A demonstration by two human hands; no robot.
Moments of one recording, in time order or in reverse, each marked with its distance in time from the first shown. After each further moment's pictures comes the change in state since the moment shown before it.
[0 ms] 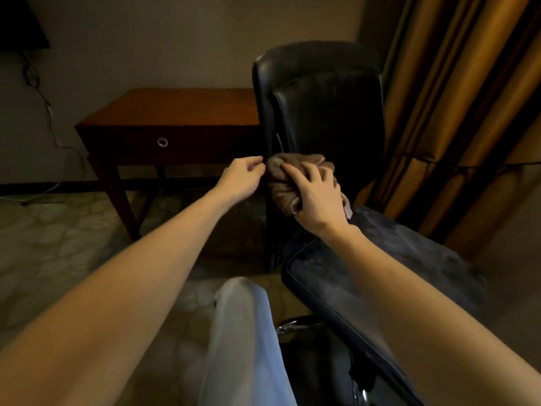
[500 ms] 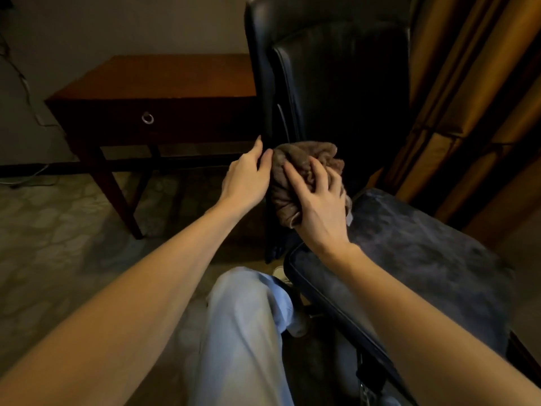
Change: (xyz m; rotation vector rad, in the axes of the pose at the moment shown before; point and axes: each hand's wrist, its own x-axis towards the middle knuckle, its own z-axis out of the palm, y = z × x) left_hand 0.028 -0.027 0.051 0.060 0.127 0.058; right_hand -0.007 0.021 0.083 0.005 0.164 0.041
